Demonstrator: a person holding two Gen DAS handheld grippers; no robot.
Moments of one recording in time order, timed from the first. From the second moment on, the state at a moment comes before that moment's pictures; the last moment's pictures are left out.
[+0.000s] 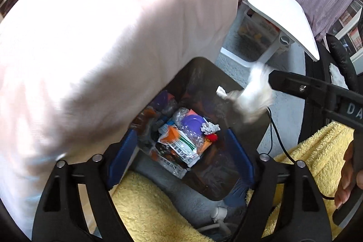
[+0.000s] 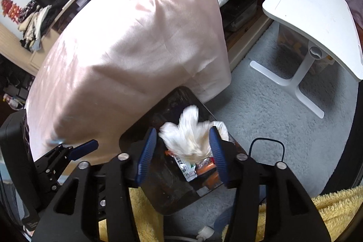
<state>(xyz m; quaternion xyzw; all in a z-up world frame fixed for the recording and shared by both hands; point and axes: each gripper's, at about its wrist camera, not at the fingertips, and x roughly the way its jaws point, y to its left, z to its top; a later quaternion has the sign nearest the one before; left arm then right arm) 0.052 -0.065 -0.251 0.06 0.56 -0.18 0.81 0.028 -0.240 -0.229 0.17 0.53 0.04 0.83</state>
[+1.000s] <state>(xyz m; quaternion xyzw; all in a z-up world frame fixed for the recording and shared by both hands) -0.051 0.015 0.006 0.05 0.27 -0.10 0.96 -0.107 -0.253 0.005 0.05 0.26 -0.09 0.96</state>
